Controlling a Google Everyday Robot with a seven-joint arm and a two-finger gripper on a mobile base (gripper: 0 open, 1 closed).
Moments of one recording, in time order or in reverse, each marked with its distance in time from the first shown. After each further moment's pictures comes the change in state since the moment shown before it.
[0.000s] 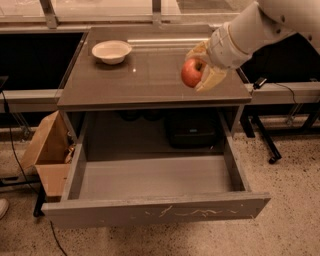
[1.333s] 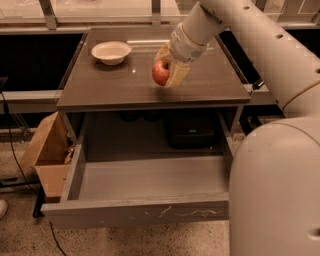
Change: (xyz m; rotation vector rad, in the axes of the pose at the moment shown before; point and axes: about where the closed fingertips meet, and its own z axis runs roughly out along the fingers) arm -0.029 -0.052 0.097 -0.170 -0.046 -0.086
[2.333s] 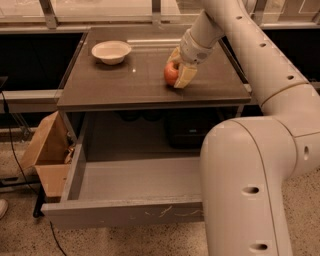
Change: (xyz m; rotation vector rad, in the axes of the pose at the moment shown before) arm 0.067 -0.008 0.024 -0.059 0.061 0.153
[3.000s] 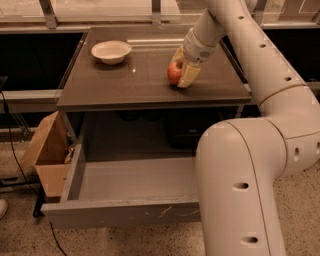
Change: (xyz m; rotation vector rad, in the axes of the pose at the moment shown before) arm 0.009 -0.005 -0.004 0.005 0.006 0.026
